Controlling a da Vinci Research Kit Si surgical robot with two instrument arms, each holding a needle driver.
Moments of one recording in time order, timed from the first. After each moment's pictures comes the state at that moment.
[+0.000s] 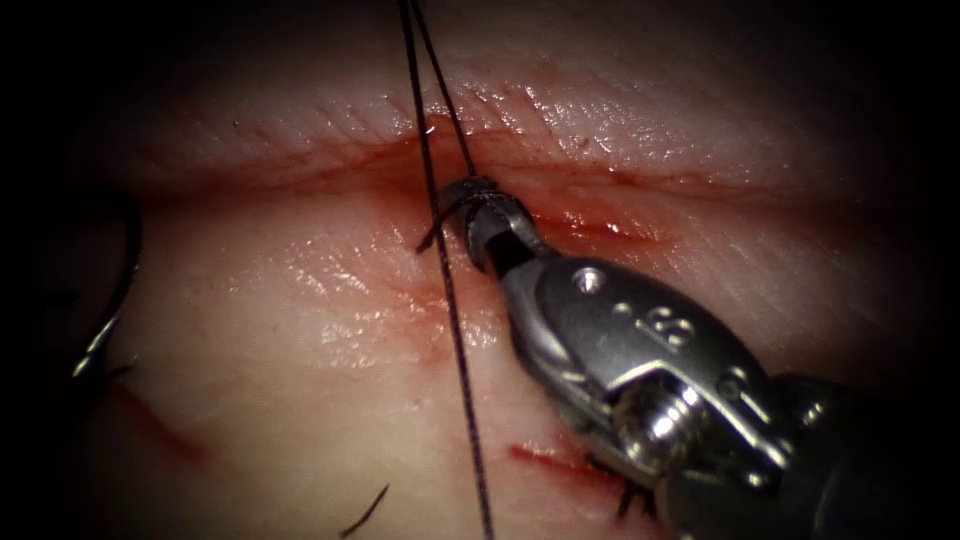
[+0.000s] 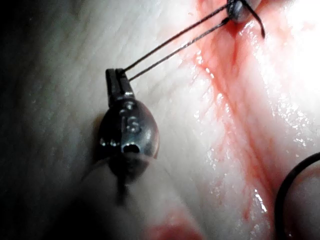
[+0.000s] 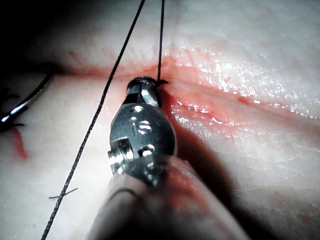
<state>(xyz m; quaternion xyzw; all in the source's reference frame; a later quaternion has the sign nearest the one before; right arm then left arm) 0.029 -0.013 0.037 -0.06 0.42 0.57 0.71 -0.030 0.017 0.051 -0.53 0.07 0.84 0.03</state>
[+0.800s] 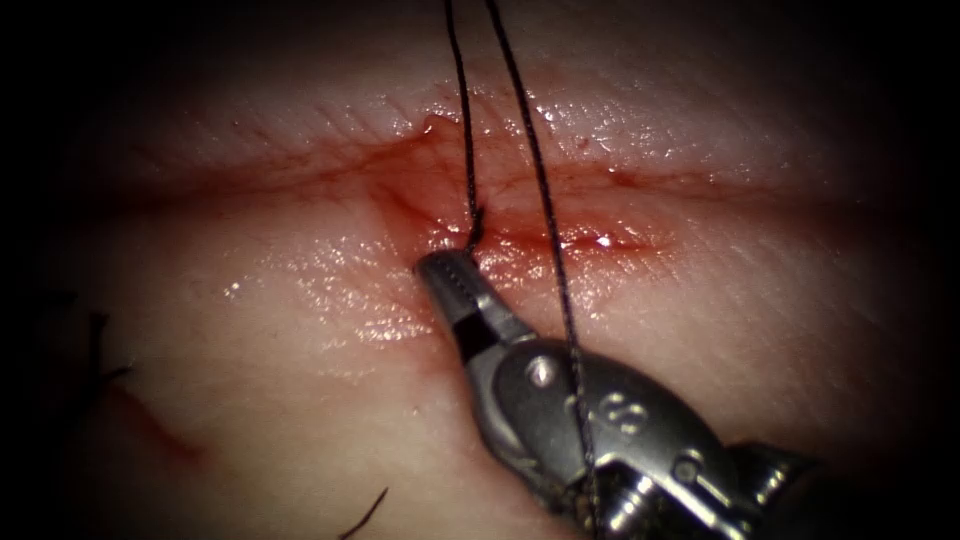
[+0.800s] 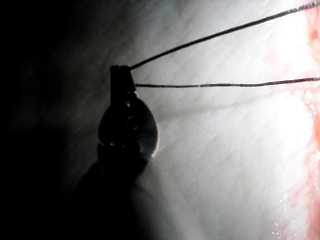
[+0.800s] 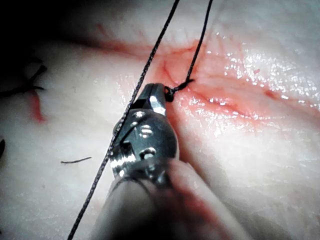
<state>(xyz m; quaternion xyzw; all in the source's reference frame) 0.031 -0.017 0.037 -0.09 0.40 0.47 0.78 -0.029 0.024 0.051 -0.55 0.02 0.82 0.16</state>
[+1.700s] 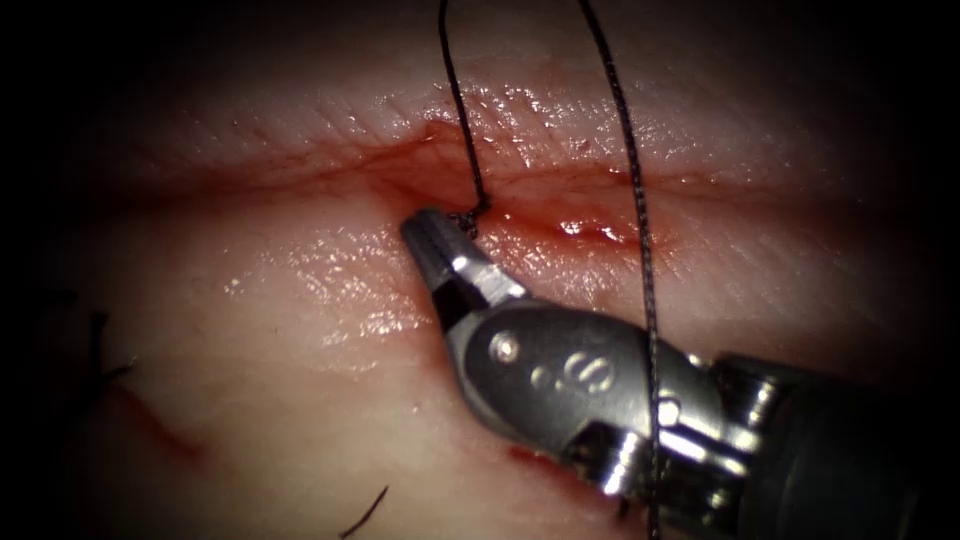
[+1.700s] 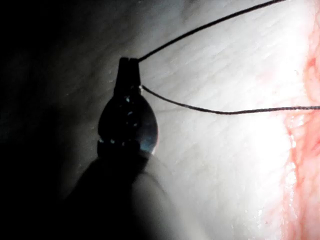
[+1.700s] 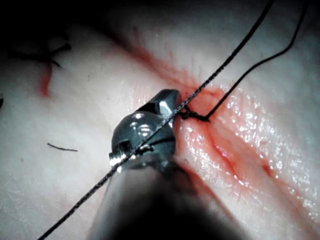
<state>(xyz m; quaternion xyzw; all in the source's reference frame) 0.032 -0.015 0.037 -0.19 0.42 0.29 0.84 -0.031 0.023 0.051 -0.59 -0.01 0.79 0.16</state>
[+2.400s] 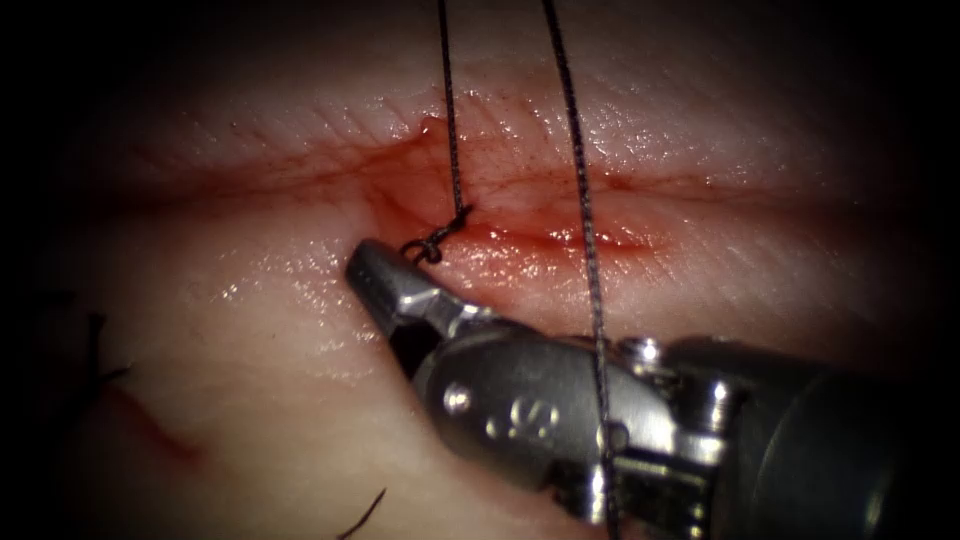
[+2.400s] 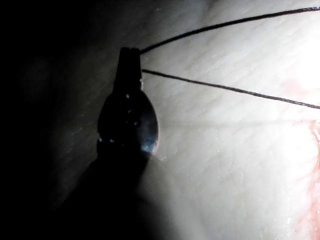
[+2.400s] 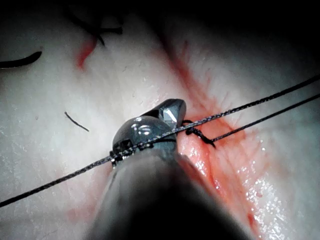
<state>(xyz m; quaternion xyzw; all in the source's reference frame) 0.033 -0.016 0.037 -0.22 0.44 0.10 0.86 -0.030 0.026 0.050 -0.62 0.04 0.77 0.16</state>
